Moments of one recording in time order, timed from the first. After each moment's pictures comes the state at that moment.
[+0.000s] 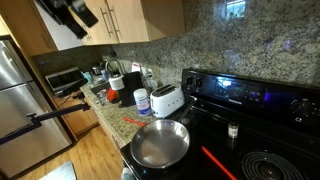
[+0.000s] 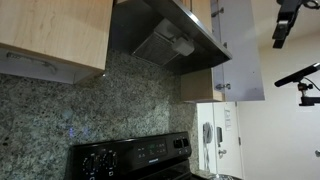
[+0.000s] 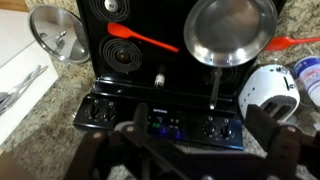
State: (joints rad) arm 0.00 -0.90 0.01 -2.55 -0.15 2.10 -0.01
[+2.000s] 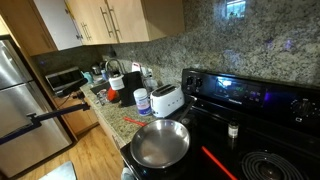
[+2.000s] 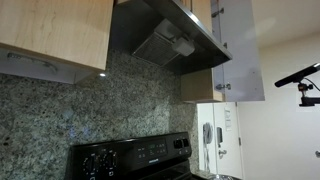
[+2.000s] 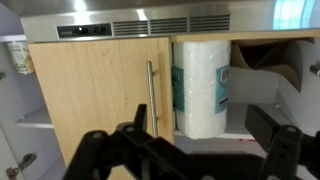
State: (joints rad) arm -0.35 -0.90 0.18 -2.42 -0.09 3.15 0.27
